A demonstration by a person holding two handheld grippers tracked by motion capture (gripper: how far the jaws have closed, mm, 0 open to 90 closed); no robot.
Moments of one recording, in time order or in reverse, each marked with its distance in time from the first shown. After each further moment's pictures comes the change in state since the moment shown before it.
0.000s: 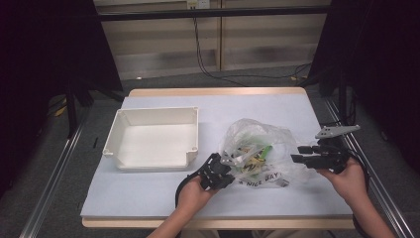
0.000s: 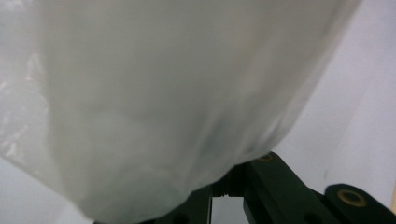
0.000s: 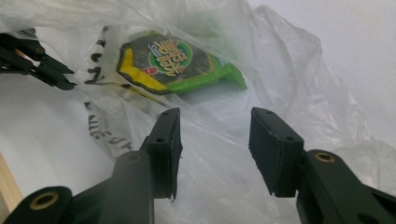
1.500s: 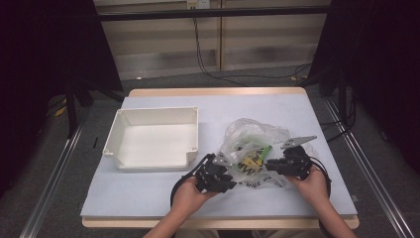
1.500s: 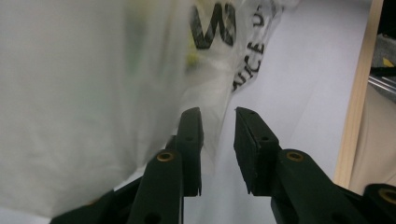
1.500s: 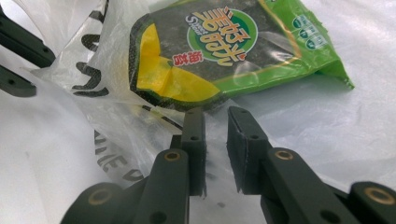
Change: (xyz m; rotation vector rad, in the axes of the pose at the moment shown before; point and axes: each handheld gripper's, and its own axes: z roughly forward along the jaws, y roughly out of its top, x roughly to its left) left arm -0.002 -0.004 -0.018 -0.068 -0.084 -0.005; right arm 0.032 -0.010 0.083 0.062 0.094 0.008
